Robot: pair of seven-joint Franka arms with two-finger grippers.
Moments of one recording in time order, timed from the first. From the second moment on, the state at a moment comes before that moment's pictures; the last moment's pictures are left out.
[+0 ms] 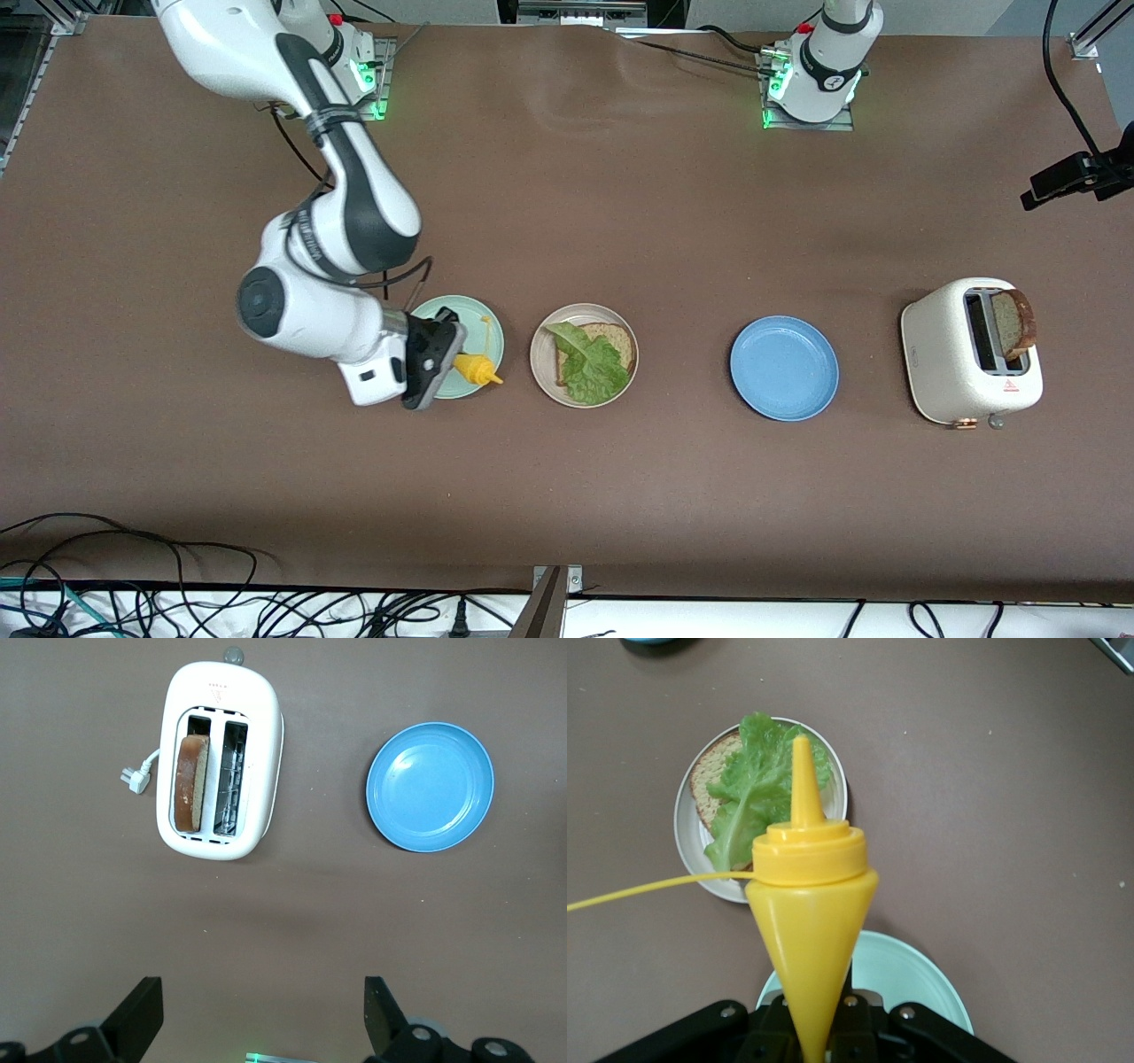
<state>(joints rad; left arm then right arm) 0.10 -0.06 0.07 -1.71 0.01 1.54 0.01 0.41 0.65 0.03 -1.38 0.36 2.12 -0.79</state>
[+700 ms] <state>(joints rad) 0.14 0.03 0.08 -1.69 -0.02 1.56 0.00 0.41 0.71 0.23 -1.39 -0.26 2.17 -0.52</state>
